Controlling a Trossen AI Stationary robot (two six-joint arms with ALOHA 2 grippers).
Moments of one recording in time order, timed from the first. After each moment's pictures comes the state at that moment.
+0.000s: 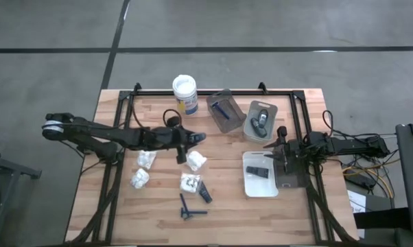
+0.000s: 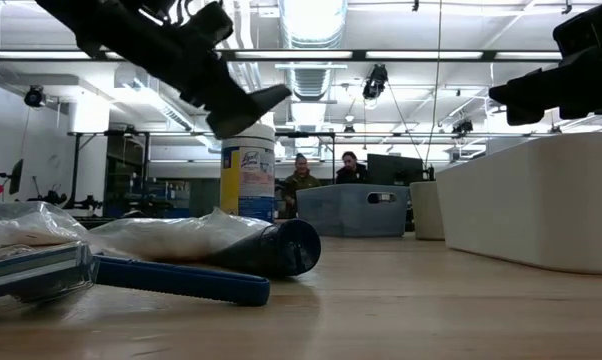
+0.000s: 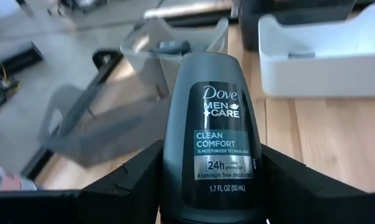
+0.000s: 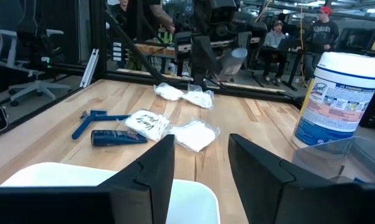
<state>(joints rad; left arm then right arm) -0.02 1.23 0.67 0.17 -0.31 0.07 0.05 0.06 0.01 0.01 -0.03 -0.08</state>
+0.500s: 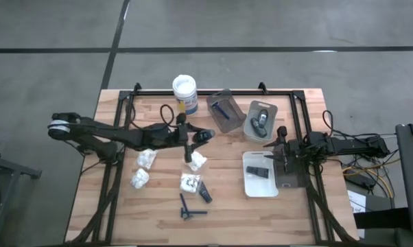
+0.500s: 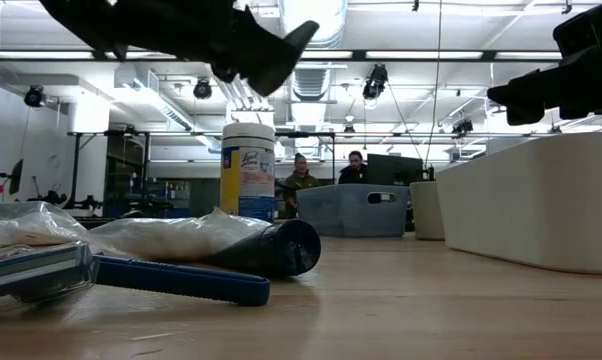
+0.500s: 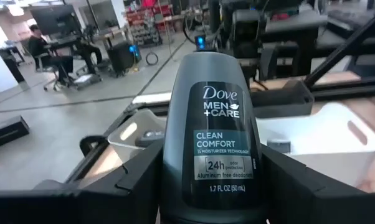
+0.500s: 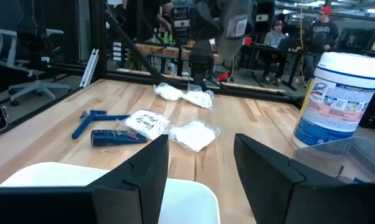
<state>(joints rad) -0.01 1.33 0.68 0.58 -0.20 0.16 0.05 0.06 0.01 0.01 -0.03 -0.09</state>
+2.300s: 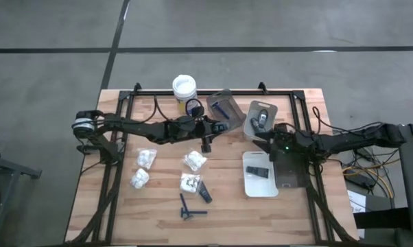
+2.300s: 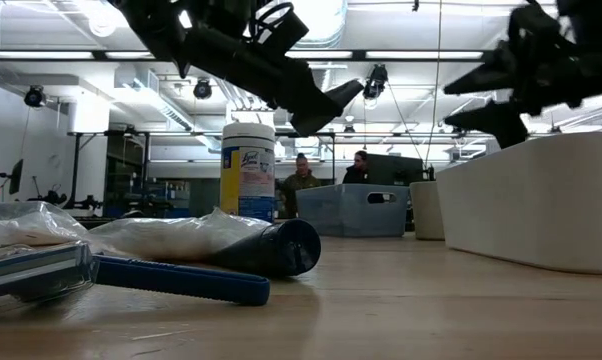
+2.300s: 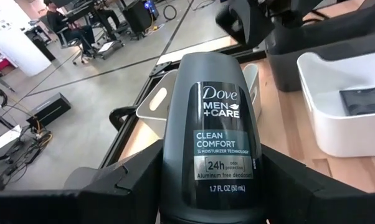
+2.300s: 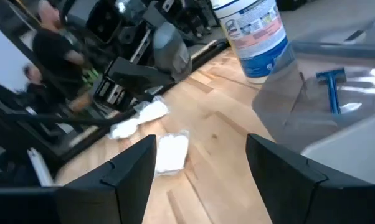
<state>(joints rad) 0.10 1.61 0.95 0.41 -0.24 0.32 0.05 0.65 0.15 0.34 0.32 0.60</state>
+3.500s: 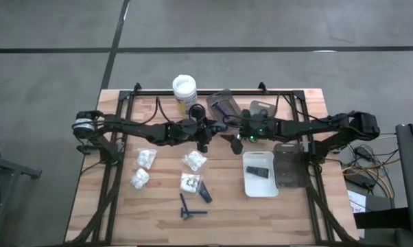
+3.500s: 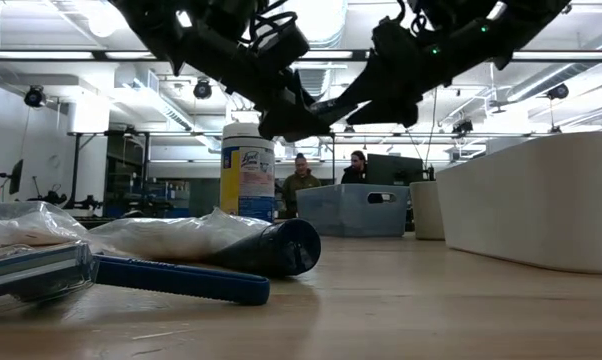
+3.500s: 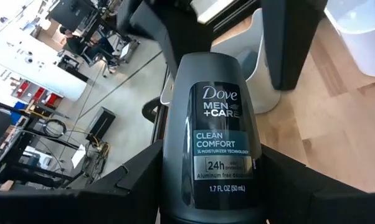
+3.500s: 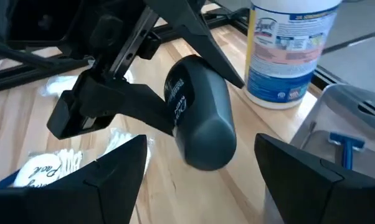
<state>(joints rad) 0.07 1.61 0.94 0.35 -0.38 0.66 -0.13 1.37 0.73 0.22 0.13 0.24</state>
